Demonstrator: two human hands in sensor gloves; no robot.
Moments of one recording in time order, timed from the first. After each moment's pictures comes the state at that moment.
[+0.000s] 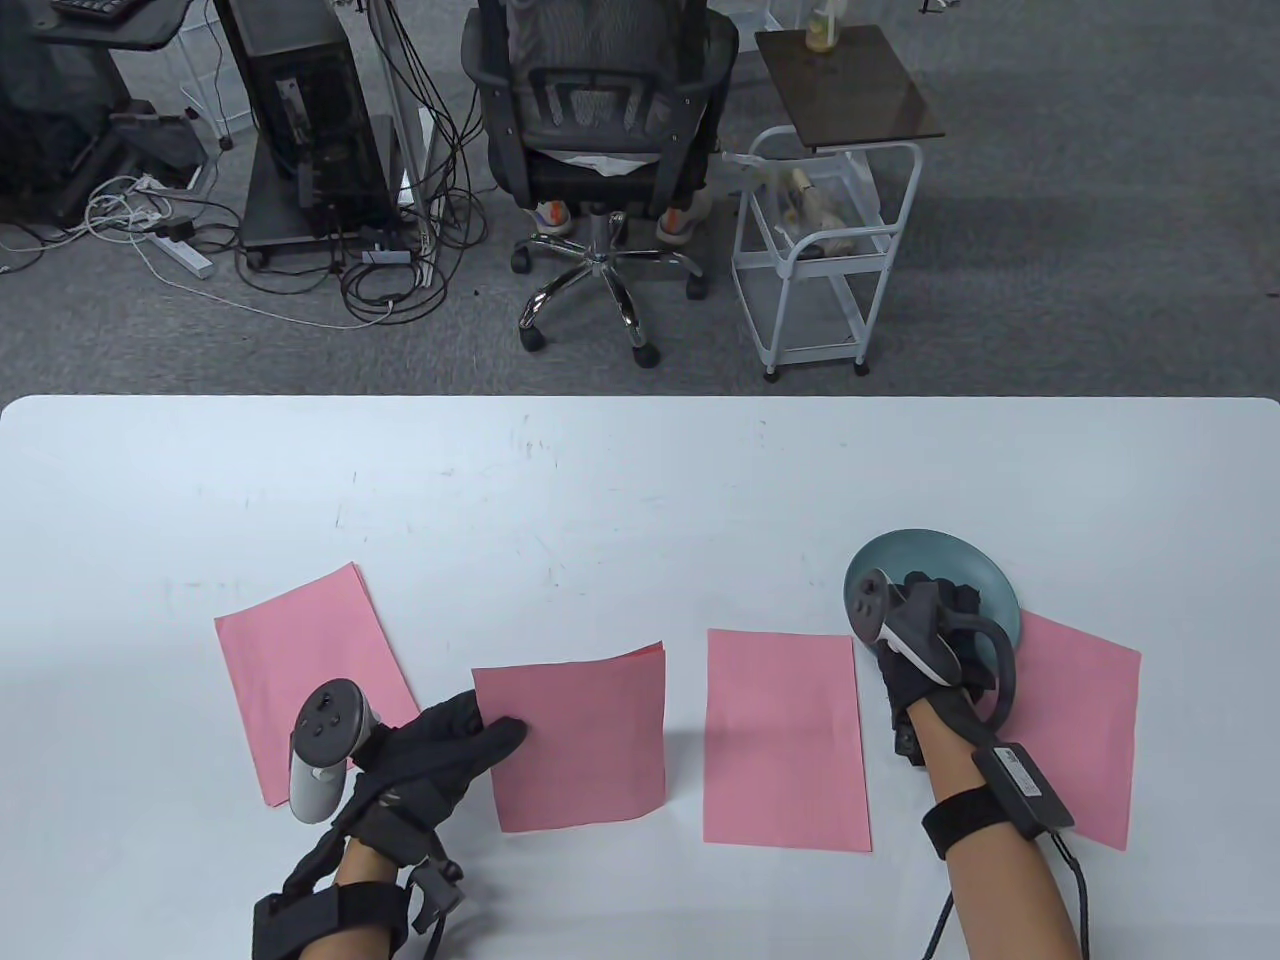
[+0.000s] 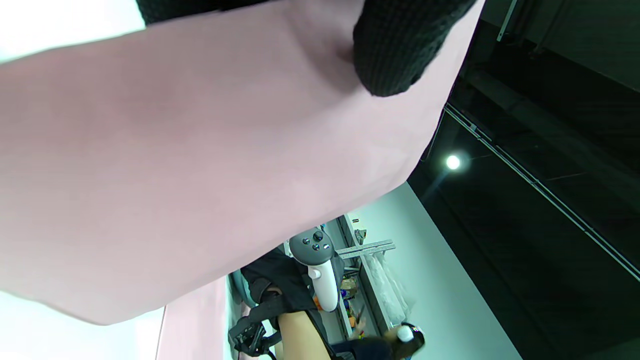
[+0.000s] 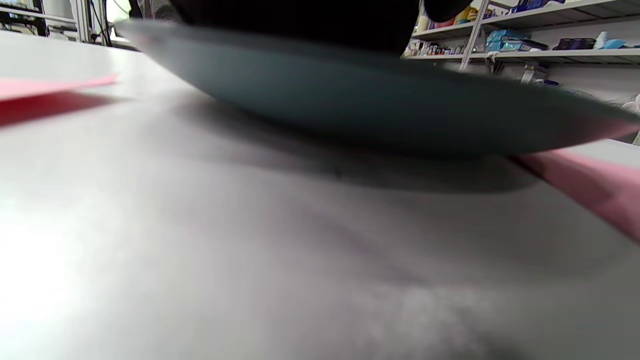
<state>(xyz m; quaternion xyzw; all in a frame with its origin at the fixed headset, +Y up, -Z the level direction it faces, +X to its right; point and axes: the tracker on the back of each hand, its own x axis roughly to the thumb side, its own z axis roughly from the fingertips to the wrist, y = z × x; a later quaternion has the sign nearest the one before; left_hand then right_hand) -0.221 -0.758 -0.273 -0.12 -0.23 0.65 0.71 0.244 -0.753 -0.401 0.09 -0.04 -0.99 0.08</state>
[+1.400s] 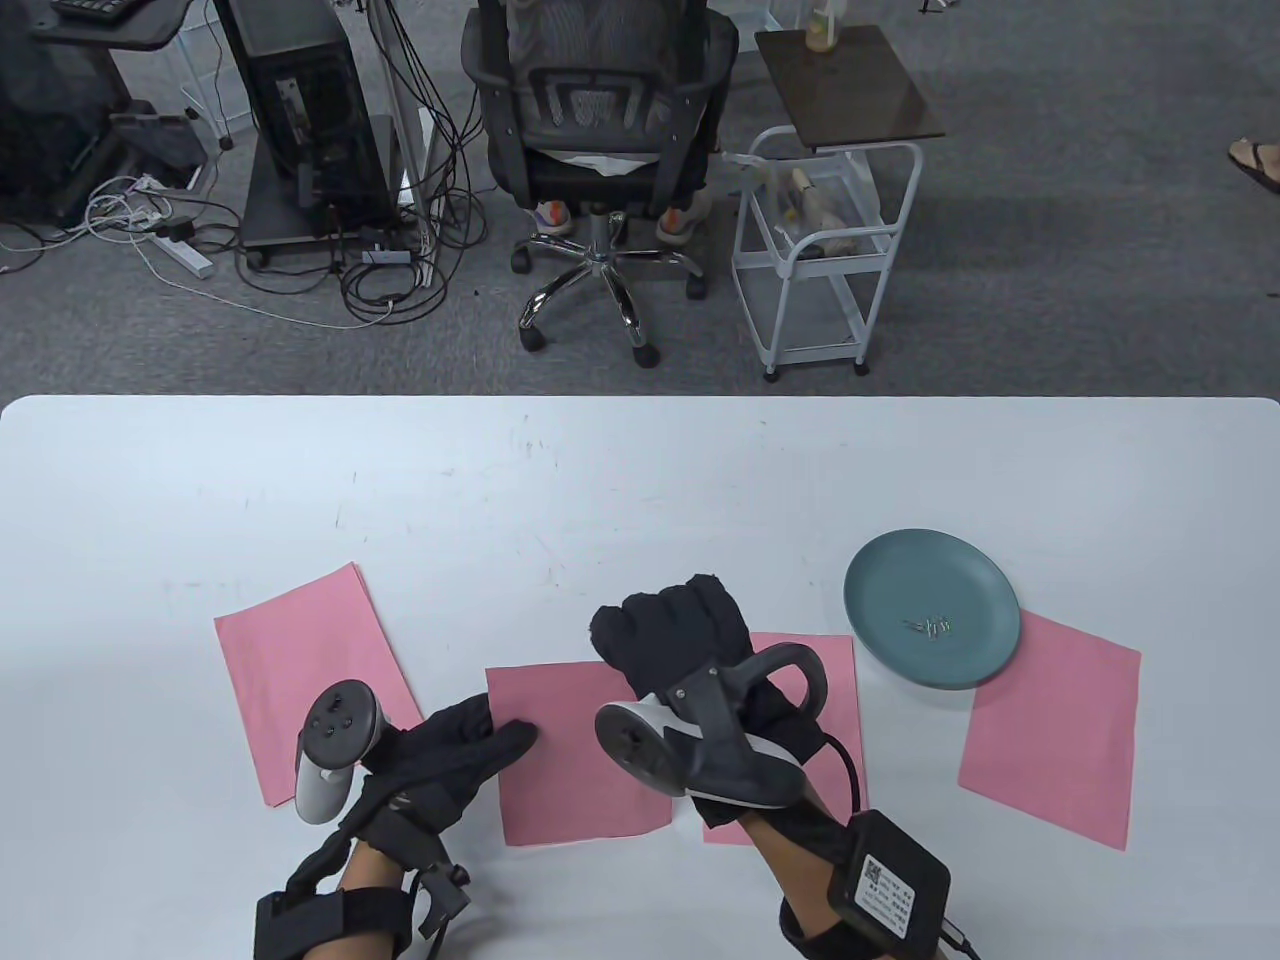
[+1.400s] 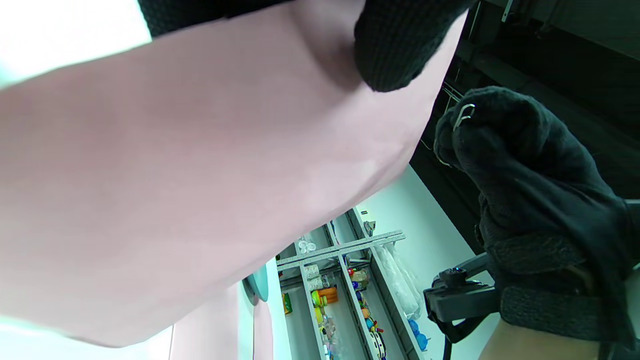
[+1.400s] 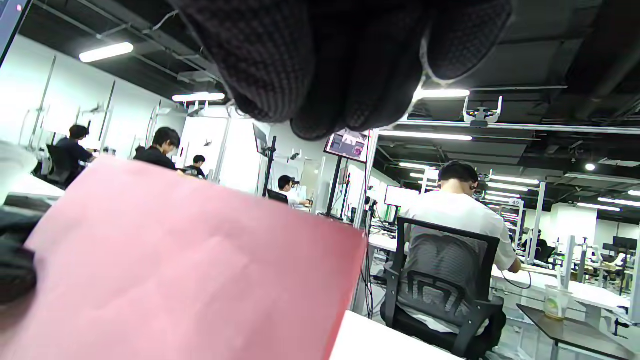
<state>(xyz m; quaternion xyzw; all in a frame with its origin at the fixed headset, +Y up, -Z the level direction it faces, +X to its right) -0.216 -0.759 -0.273 -0.13 -0.24 0.63 0.73 0.018 -0.574 -0.249 -0.27 0.18 -0.94 0.06</state>
